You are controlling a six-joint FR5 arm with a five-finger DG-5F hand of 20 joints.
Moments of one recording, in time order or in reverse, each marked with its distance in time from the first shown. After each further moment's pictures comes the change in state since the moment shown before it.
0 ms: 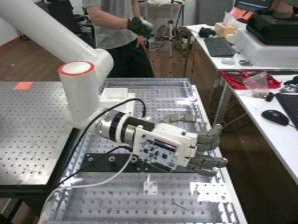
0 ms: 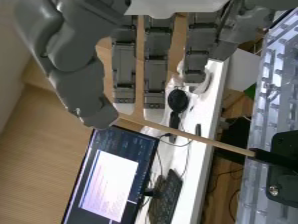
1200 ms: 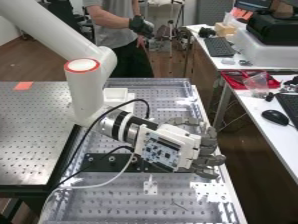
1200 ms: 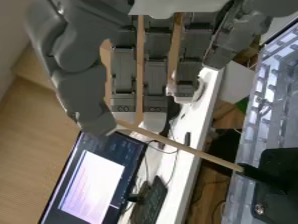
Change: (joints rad) arm 0.005 -0.011 0.042 -0.053 0.035 -0.084
